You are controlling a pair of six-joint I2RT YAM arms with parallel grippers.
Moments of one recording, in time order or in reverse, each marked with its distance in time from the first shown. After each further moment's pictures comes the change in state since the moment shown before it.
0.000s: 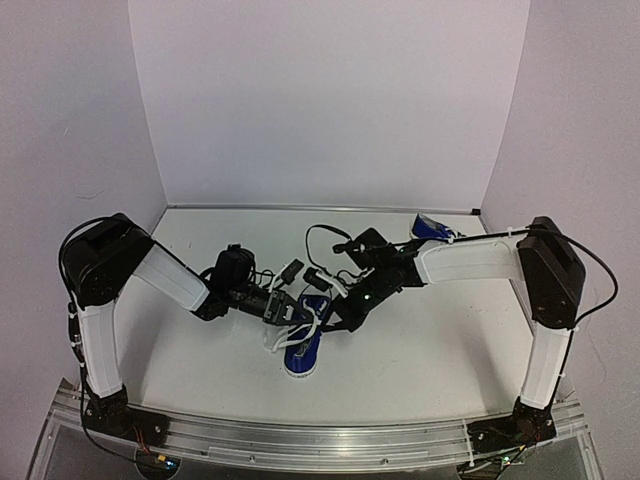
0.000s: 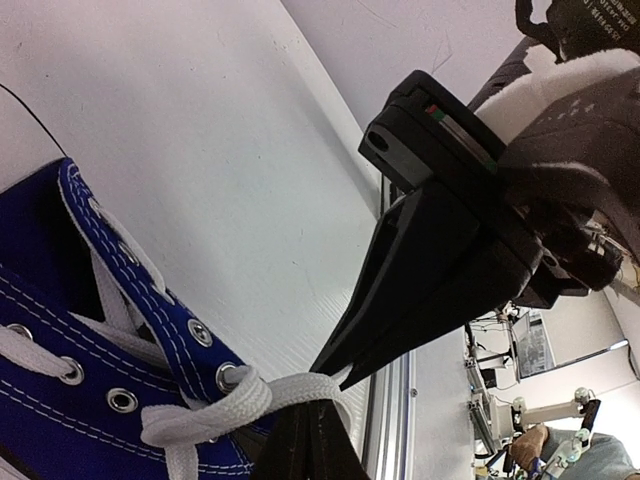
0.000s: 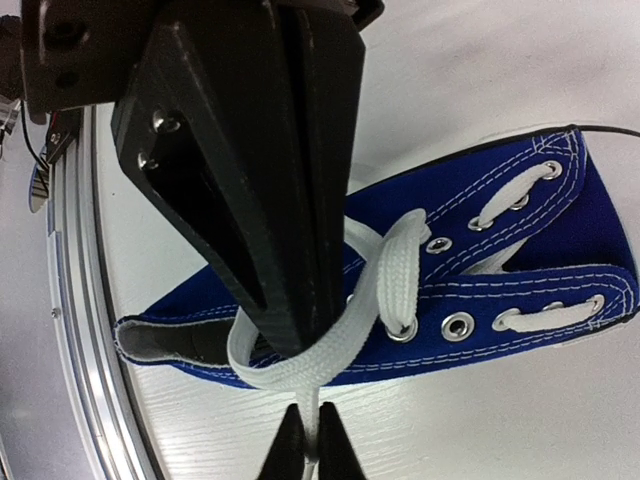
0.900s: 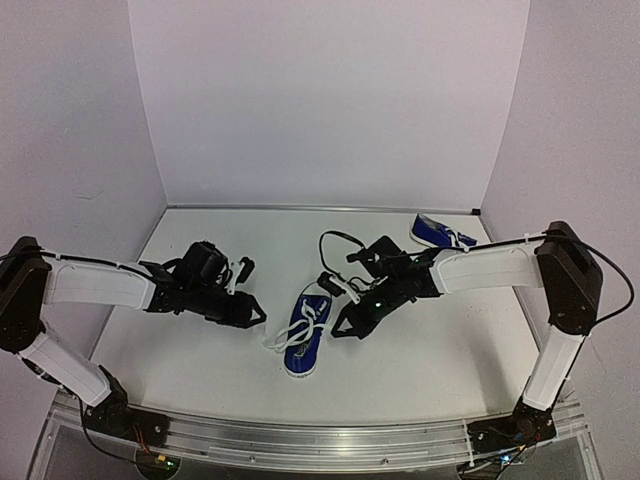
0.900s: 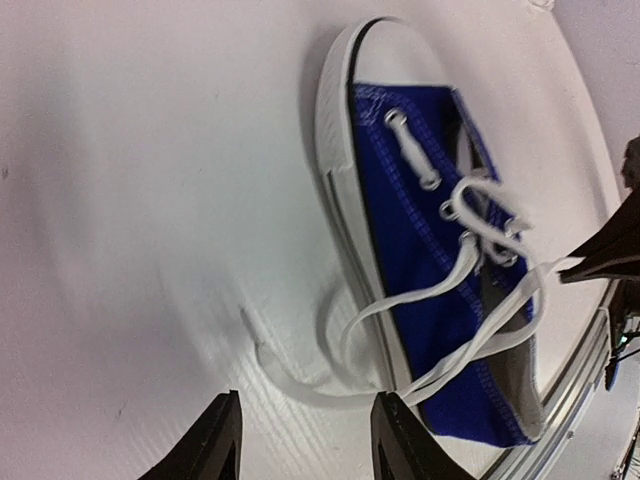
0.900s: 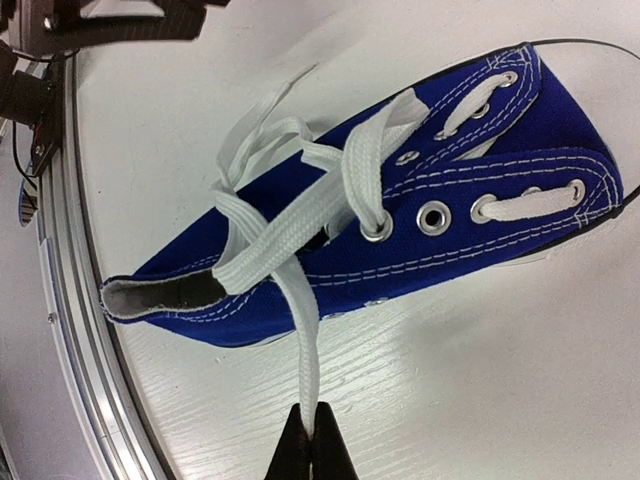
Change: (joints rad) left arm -0.017 -0.509 -0.120 -0.771 -0.756 0.147; right arm 0.001 -0.104 -0.151 0.068 0.064 0.106
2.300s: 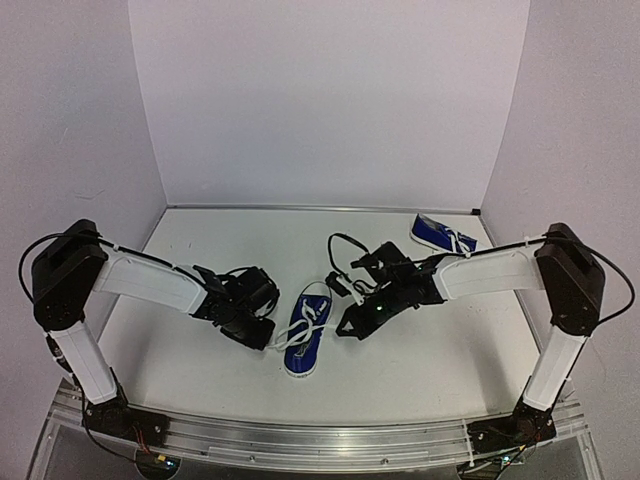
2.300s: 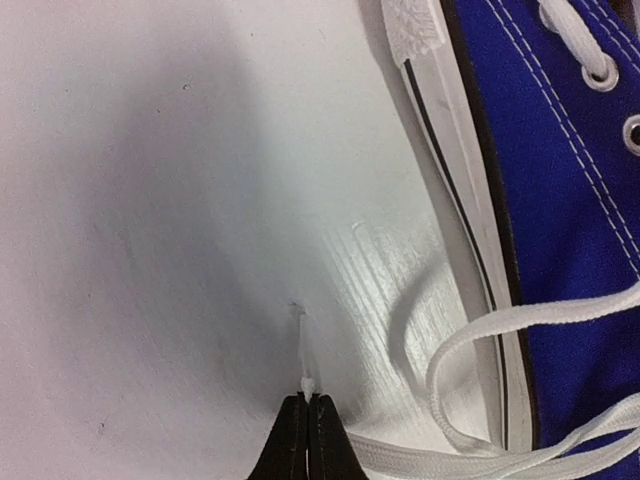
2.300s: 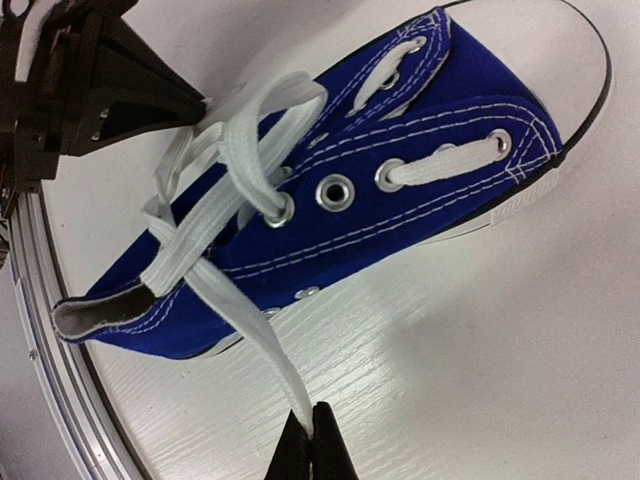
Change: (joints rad) left arm -0.213 0.287 0.196 -0.243 -0.344 0.003; right arm -0.008 -0.014 -0.068 0.084 0.096 0.121
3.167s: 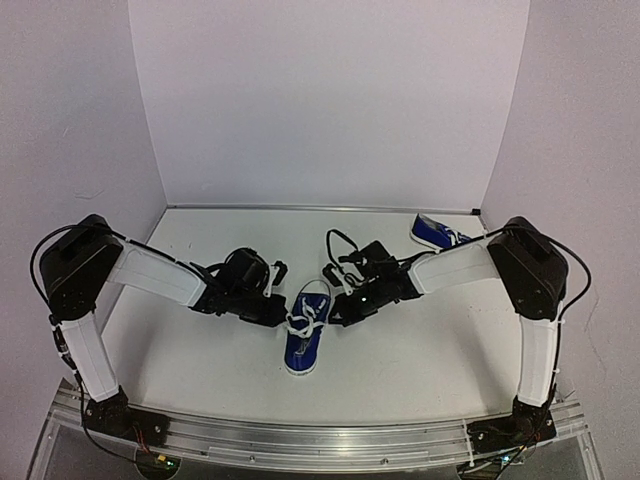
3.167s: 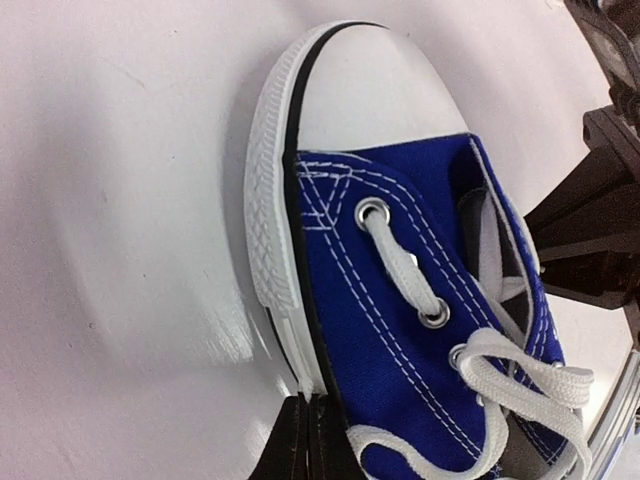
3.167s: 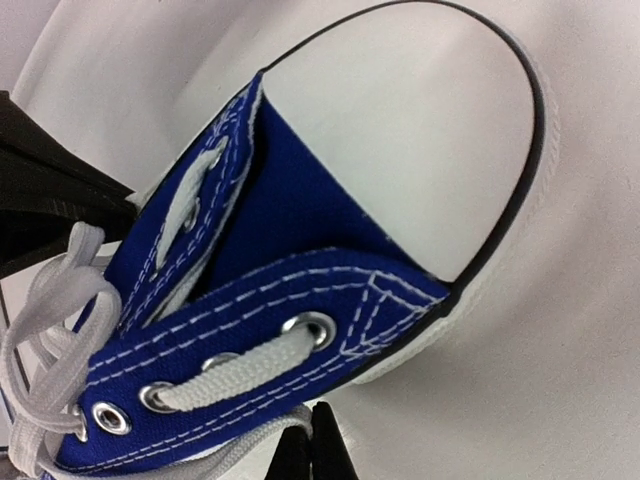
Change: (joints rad) left arm 0.120 0.066 -0.015 0.412 0.261 -0.020; right arm -0.059 0.235 0.138 0.131 0.022 0.101
